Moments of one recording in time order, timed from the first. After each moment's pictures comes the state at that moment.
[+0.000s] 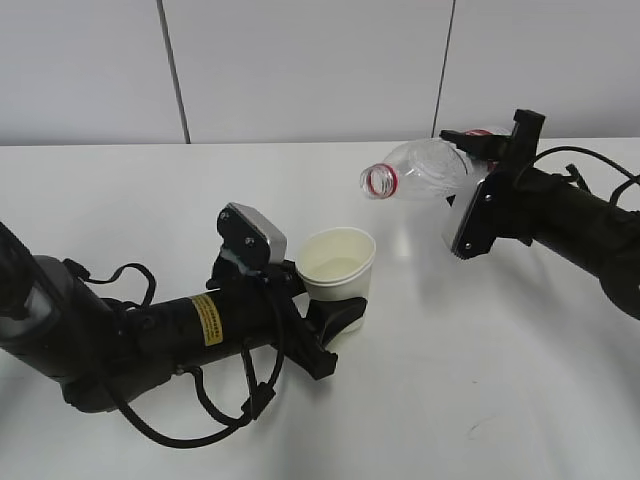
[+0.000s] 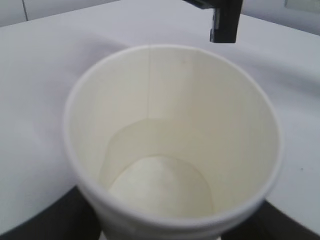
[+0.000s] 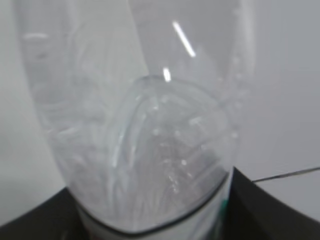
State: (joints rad) left arm -0.58 2.15 -0.78 0.50 -1.04 -0.22; right arm 0.07 2.02 -0.84 -0.44 -1.09 -1.10
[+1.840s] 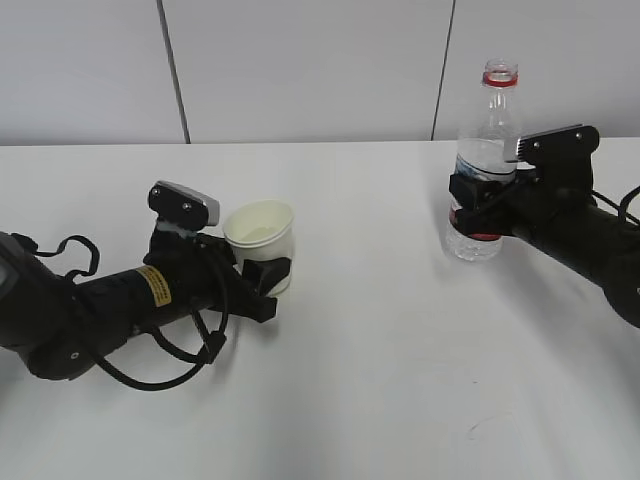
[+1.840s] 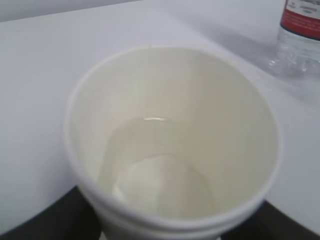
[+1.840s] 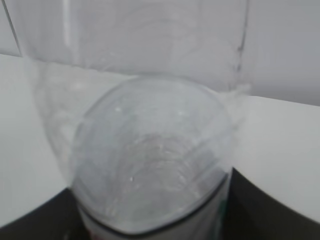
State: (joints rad) left arm -0.41 2.14 -0.78 0.40 -0.95 -0.22; right arm 0.07 2.02 -0.81 -0.26 -0.94 0.09
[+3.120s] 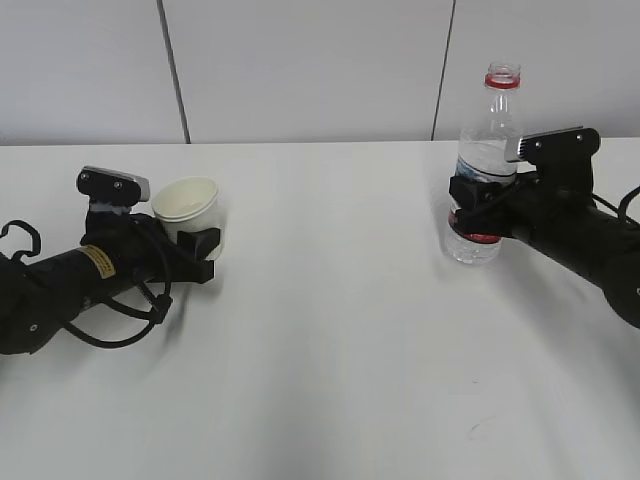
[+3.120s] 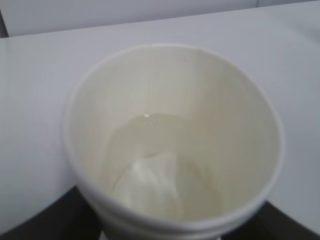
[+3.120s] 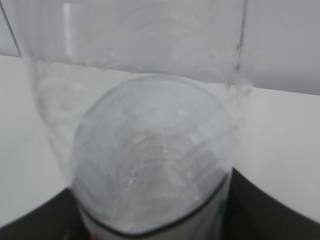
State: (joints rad) left arm -0.21 2.18 -0.83 0.38 -0.95 -0.20; right arm 0.07 2.02 -0.81 -0.26 -0.93 0.12
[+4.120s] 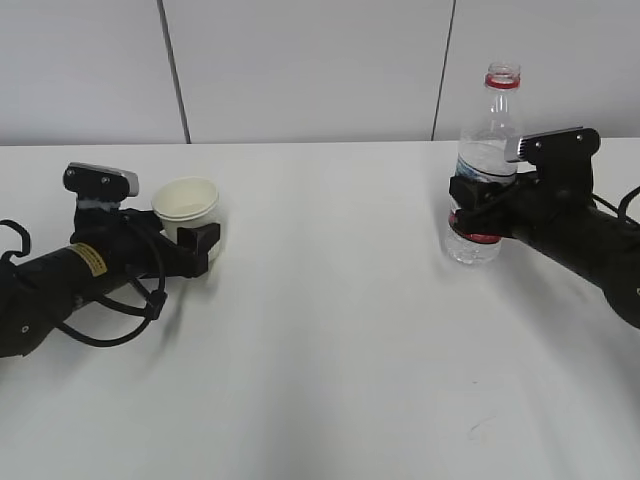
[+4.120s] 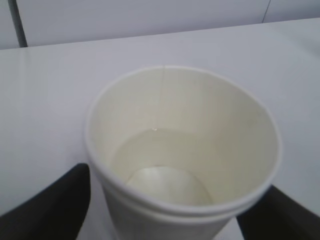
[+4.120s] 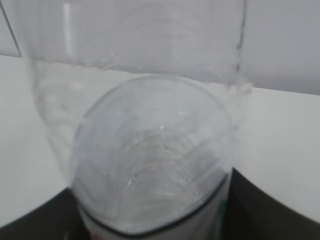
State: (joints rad) left arm -0.21 2.14 -0.79 0.34 -0.98 -0.20; right arm 0.07 2.02 -0.81 -0.26 -0.93 0.12
